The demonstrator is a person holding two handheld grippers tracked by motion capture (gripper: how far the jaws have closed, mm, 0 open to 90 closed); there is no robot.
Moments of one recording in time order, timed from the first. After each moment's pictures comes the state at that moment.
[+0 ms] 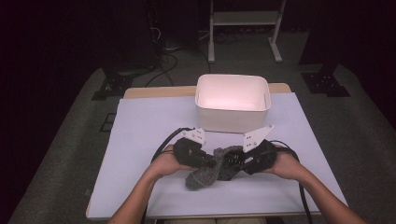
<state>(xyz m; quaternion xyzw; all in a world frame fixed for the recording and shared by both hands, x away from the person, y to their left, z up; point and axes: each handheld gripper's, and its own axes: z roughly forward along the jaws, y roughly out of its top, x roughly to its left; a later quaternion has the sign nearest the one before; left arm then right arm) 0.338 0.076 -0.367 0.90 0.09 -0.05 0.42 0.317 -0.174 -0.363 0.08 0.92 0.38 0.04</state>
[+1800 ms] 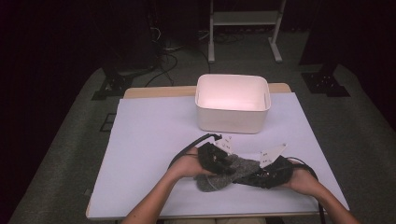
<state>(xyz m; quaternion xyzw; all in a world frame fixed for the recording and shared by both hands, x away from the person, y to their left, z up) 0.333 0.013 -0.381 0.94 0.04 -0.03 0.35 0.303 -0.227 -0.426 0.13 0.94 0.33 0.04</state>
